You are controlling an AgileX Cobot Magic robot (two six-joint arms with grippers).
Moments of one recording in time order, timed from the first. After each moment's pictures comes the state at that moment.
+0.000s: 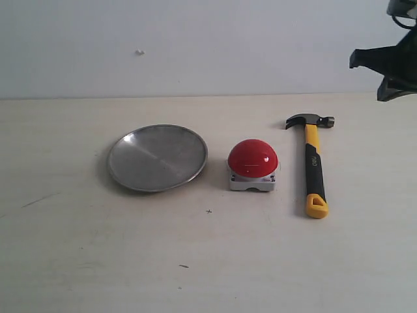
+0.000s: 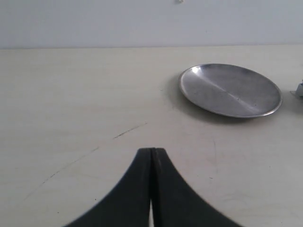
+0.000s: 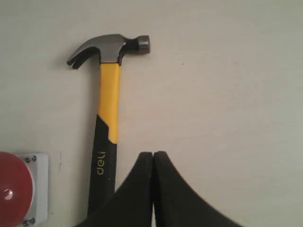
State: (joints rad) left arm -0.21 0.03 0.00 0.15 0.34 -0.18; right arm -0.14 1.78 -1.40 0.04 0.77 0.18
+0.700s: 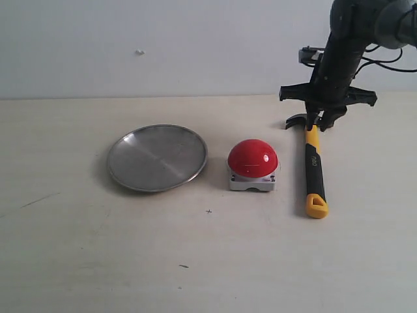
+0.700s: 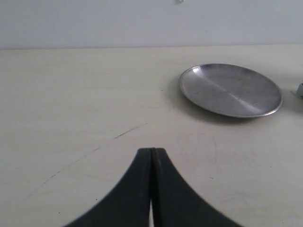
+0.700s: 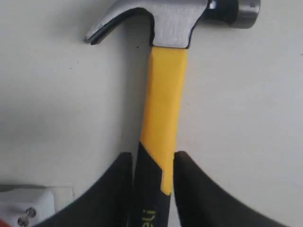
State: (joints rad) left arm -0.21 0.03 0.00 0.16 0.34 -0.18; right arm 0.00 2.41 -2.11 0.00 1.21 0.25
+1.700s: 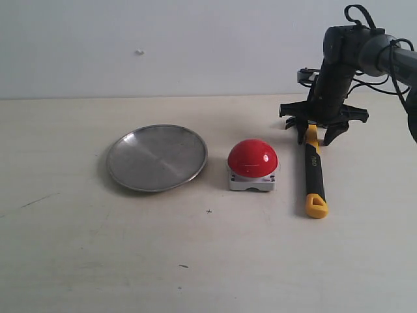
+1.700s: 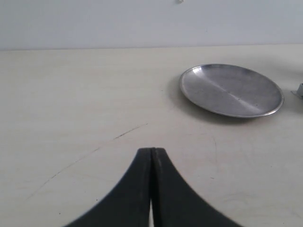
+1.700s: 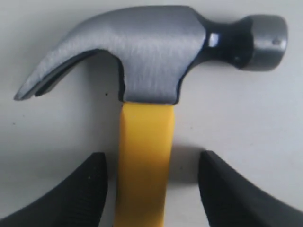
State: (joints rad) left arm -0.21 0.03 0.00 0.16 0.34 -0.18; right arm -0.03 2.61 -2.29 0.00 1.22 0.25
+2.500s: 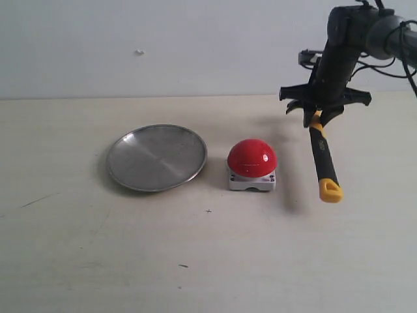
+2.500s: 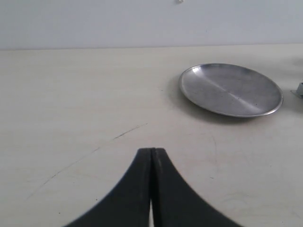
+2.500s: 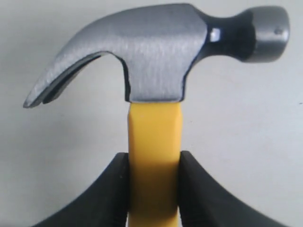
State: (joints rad) left arm -0.21 0.03 0.00 0.16 0.34 -0.18; right arm -0.02 2.52 -2.29 0.00 1.23 0.24
